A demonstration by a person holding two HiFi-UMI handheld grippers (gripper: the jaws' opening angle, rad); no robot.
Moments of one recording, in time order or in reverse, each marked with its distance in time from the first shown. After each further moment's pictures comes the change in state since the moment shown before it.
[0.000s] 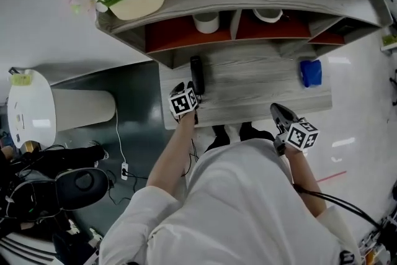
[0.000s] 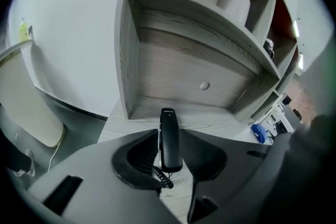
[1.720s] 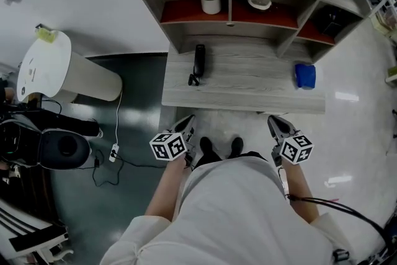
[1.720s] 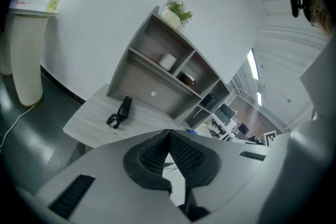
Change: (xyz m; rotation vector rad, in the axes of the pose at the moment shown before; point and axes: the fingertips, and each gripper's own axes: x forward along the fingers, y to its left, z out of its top) left arm -0.272 -0.120 -0.150 -0.169 -0.227 -0.376; right arm -0.140 0.014 -0.072 -0.280 0.007 0.120
